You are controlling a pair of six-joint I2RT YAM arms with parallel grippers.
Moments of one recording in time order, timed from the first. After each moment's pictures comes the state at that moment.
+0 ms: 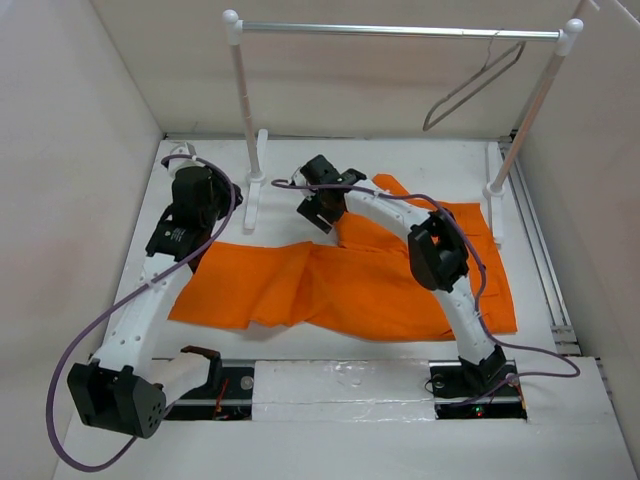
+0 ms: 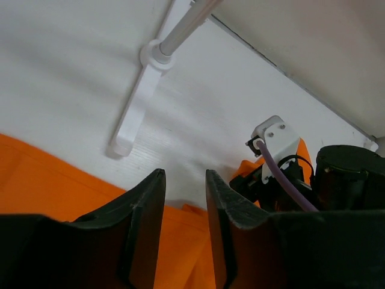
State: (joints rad) left arm -0.22 1.08 1.04 -0.38 -0.19 -0.68; right arm 0.71 2.31 2.04 -0.77 0.20 -0.30
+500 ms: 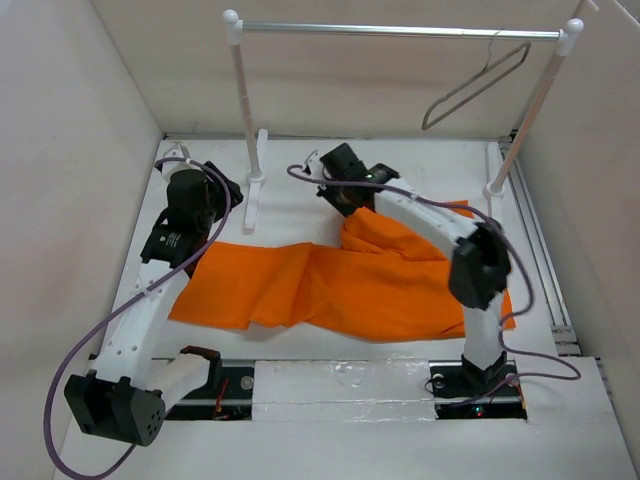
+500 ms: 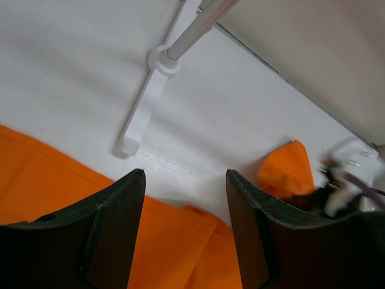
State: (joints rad) left arm -0.21 1.03 1.04 -0.41 -0.23 -0.69; right arm 0.70 2.12 1.89 -0.75 0.20 -0.28
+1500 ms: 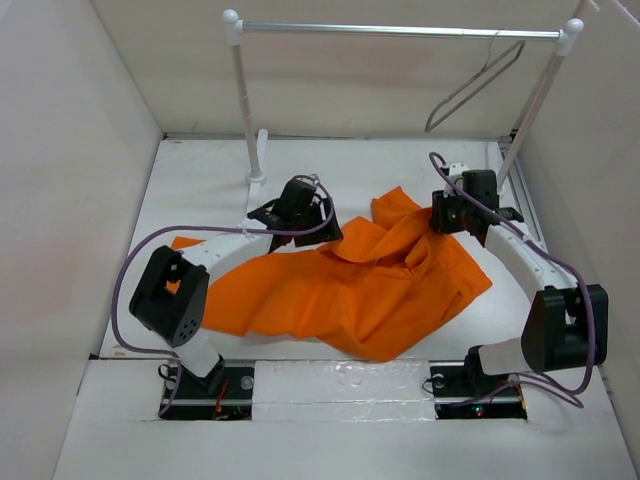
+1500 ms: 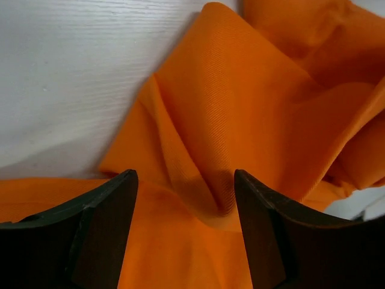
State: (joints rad) left arm -0.61 1.64 1.14 -0.31 0.09 -0.65; right arm 0.09 1.39 1.00 -0.38 -0.17 -0.04
